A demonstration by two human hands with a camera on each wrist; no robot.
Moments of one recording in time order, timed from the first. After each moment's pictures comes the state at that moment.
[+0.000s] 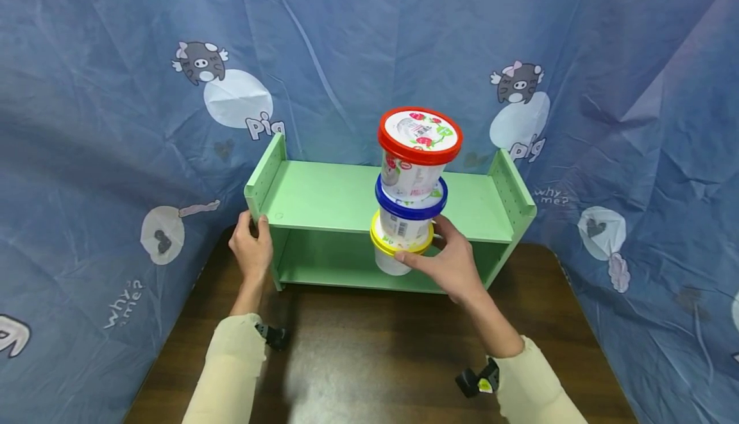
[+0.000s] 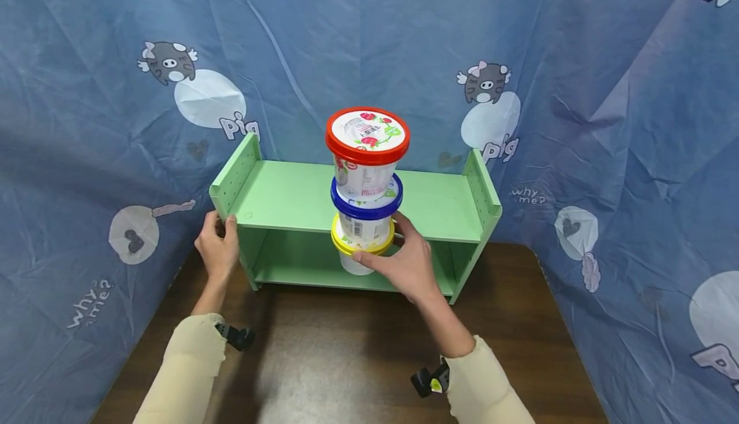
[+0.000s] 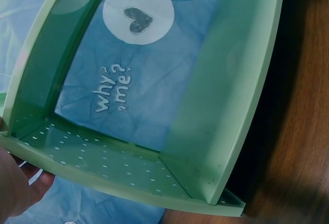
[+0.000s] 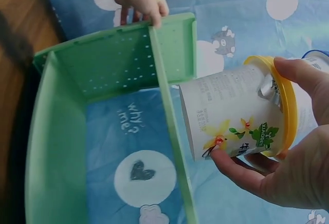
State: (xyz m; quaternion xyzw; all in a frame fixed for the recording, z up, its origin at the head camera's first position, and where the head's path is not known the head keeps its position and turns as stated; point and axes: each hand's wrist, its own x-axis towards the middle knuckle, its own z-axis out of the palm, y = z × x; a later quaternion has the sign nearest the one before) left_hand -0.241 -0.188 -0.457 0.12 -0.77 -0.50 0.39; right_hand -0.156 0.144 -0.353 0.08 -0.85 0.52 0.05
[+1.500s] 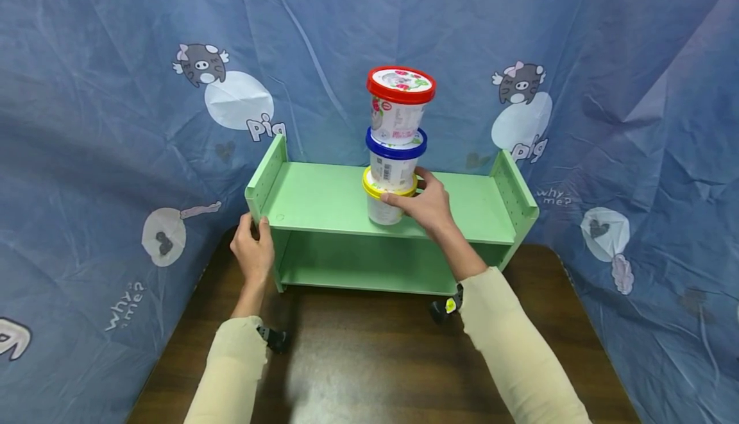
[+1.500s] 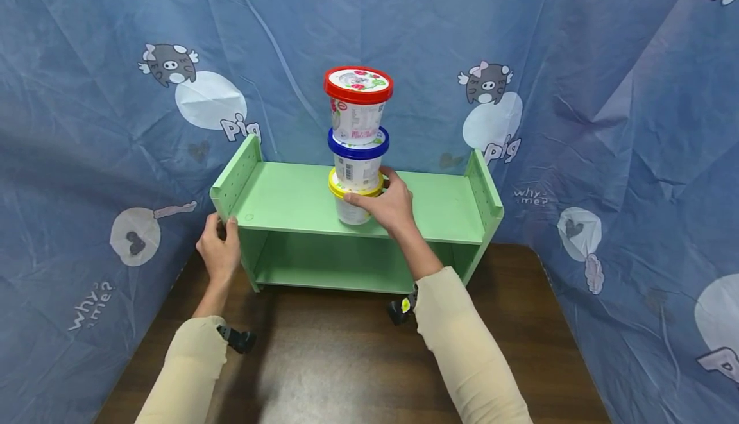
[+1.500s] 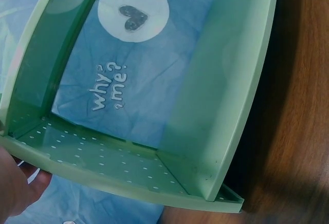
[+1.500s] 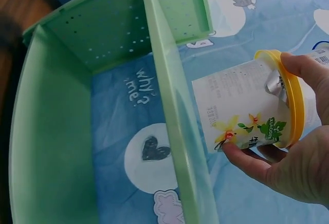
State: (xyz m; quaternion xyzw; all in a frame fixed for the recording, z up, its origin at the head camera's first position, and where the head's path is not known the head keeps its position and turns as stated) left_hand -0.241 -0.187 -0.460 0.11 -0.76 -0.50 0.40; right_hand -0.254 0.116 -0.332 -0.01 -0.83 0.56 0.01
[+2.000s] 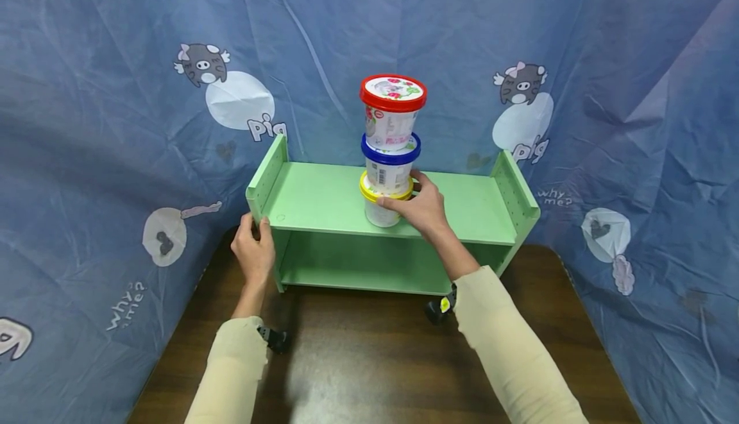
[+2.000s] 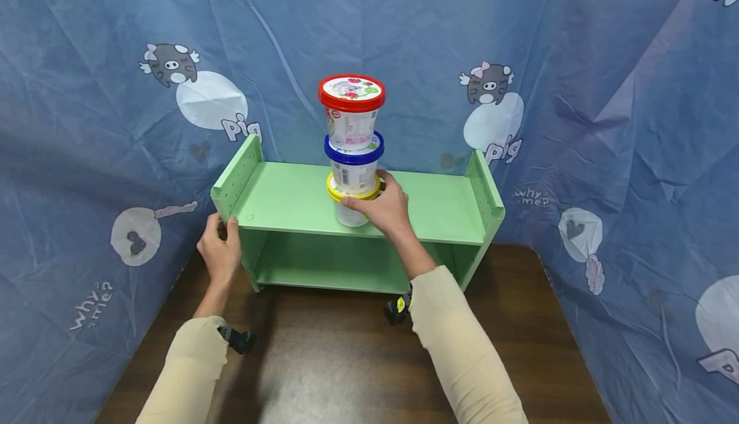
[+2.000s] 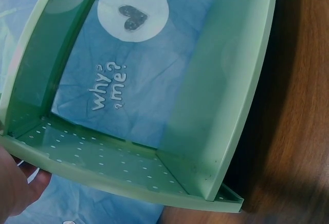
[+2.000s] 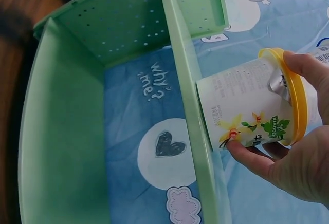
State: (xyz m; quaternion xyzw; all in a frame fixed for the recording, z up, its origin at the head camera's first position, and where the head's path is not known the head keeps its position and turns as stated) left_hand -0.241 -0.187 -0.461 0.10 -0.76 -0.49 0.41; right_hand -0.258 0.109 -0.341 -0.01 -0.85 0.53 0.01
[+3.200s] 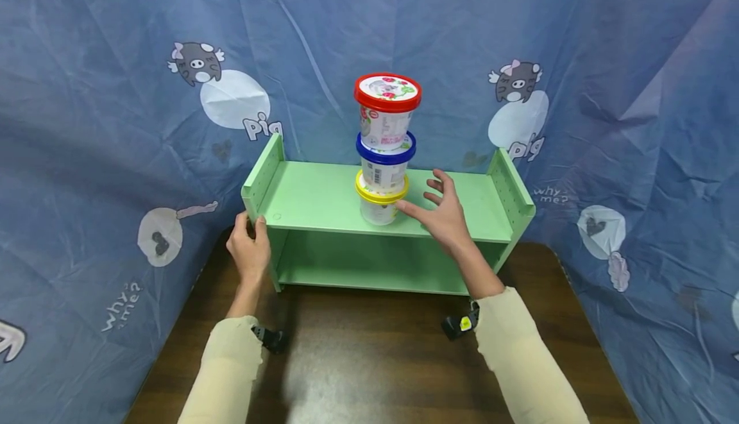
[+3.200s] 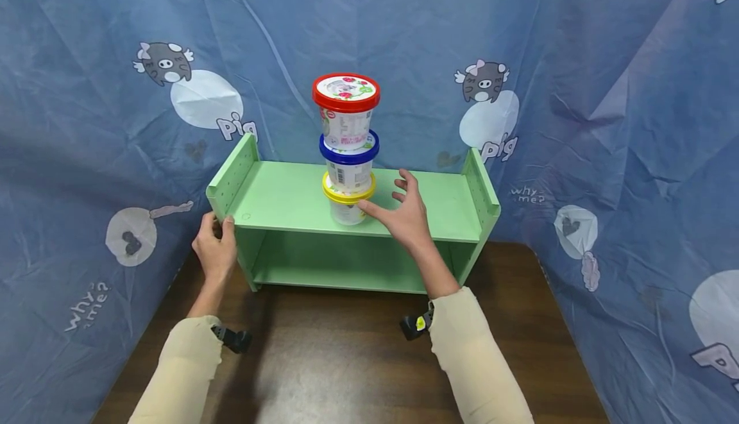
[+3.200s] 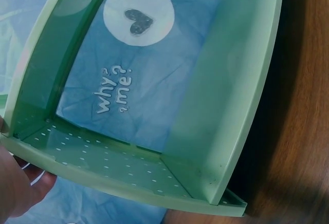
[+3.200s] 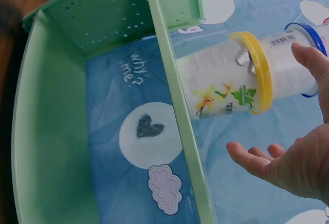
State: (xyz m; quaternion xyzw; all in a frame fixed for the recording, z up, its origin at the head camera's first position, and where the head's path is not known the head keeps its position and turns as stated) left_hand -0.240 -0.188 -0.457 0.12 -0.77 -0.51 0.37; right_hand -0.232 0.146 -0.346 0.00 -0.81 0.58 0.02
